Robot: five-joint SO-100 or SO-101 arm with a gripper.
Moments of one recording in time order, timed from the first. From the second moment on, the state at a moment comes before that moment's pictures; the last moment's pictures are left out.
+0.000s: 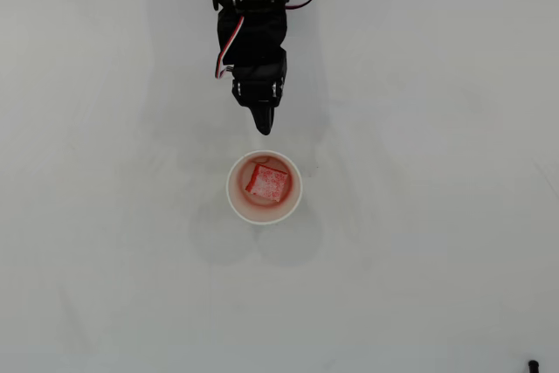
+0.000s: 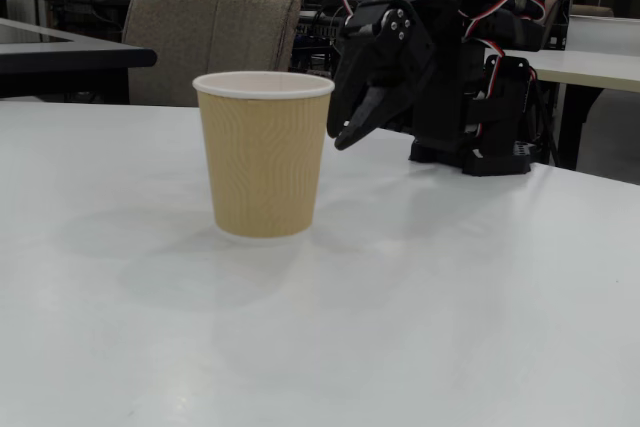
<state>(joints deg) 1.7 185.6 176.1 37.7 0.7</state>
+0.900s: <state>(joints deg) 1.5 185.6 176.1 37.0 -2.9</state>
